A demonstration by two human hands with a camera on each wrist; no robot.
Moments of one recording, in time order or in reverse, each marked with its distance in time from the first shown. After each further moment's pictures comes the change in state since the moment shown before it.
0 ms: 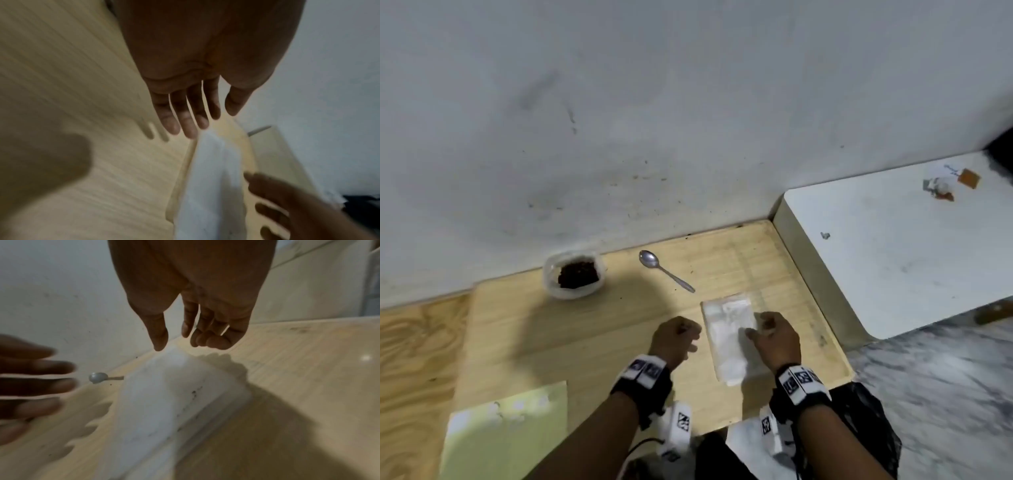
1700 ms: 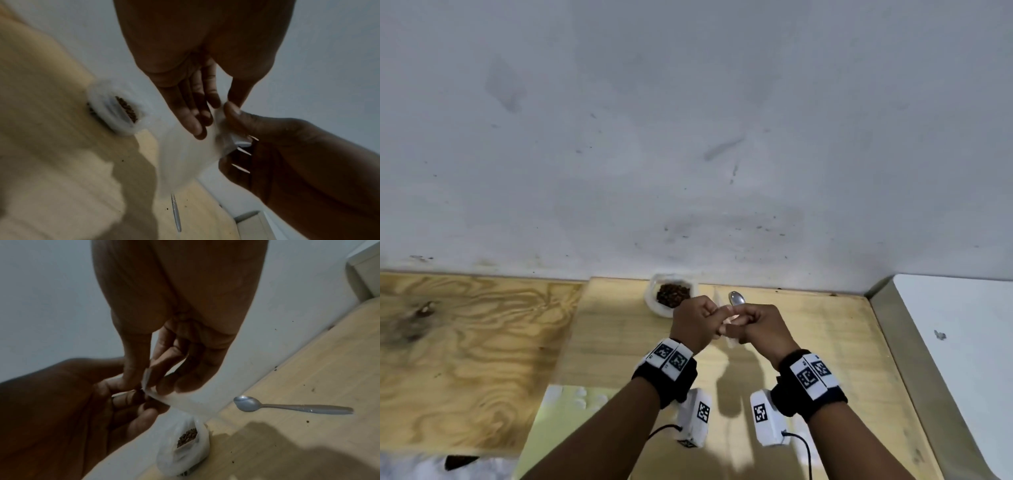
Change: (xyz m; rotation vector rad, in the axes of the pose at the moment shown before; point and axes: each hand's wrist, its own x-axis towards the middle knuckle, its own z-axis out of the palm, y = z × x) left_hand -0.029 0.062 -0.146 -0.105 0.377 0.389; right_hand -0.036 -0.218 0.092 0.303 -0.624 -0.322
